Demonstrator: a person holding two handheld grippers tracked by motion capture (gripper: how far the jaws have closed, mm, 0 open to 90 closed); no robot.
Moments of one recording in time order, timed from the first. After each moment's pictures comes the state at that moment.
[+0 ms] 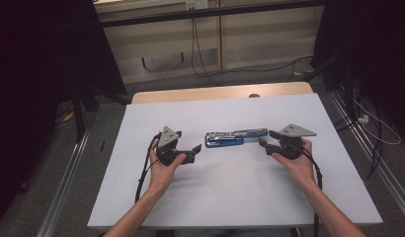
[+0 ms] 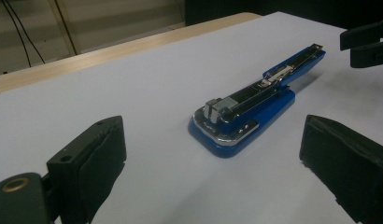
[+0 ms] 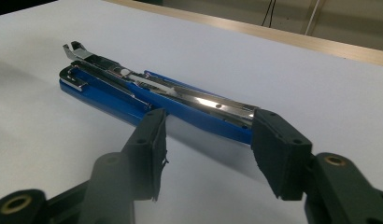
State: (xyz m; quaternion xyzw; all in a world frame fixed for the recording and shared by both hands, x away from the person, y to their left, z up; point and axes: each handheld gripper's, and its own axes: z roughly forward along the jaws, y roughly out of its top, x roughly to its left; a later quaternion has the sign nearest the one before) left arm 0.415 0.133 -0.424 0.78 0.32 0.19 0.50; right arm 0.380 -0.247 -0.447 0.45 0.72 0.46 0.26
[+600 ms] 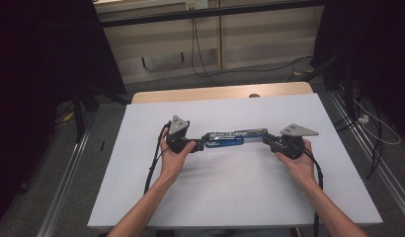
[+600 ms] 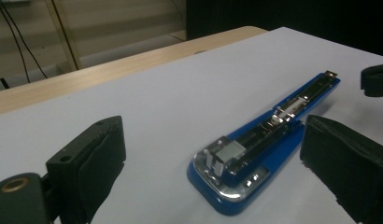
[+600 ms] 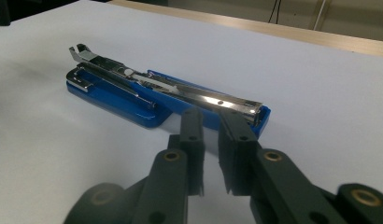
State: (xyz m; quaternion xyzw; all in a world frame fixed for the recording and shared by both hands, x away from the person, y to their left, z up) left arm 0.448 0.104 -0.420 0.77 0.33 0.20 0.51; right arm 0.380 -0.251 -0.448 0.45 0.72 0.47 0.24
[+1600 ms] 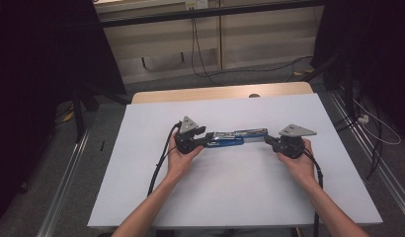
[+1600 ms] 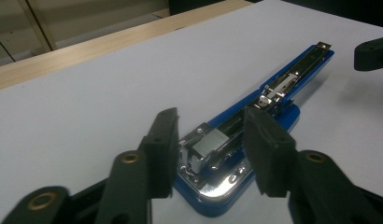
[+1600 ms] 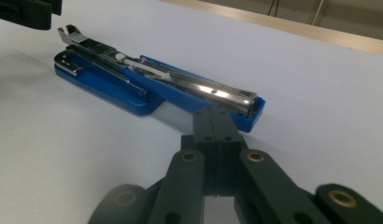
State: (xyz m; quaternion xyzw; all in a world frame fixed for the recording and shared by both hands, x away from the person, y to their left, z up) left arm 0.452 0.085 -0.434 0.80 0.31 0.16 0.49; right arm 0.383 -0.253 -0.452 0.44 0.74 0.45 0.24
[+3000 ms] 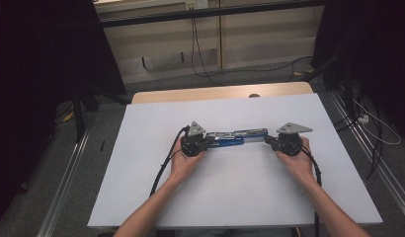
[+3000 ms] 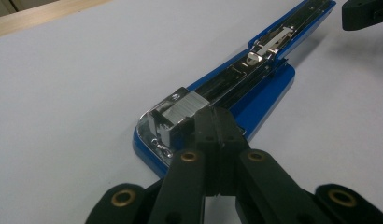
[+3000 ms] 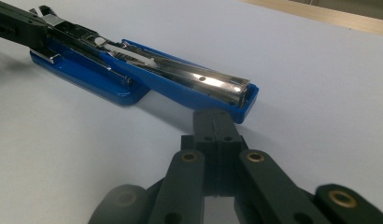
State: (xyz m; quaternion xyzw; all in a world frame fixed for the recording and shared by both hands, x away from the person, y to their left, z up) left arm 0.450 0.071 -0.453 0.83 0.30 0.13 0.45; right arm 0.393 -0.252 -0.456 0.46 0.75 0.42 0.24
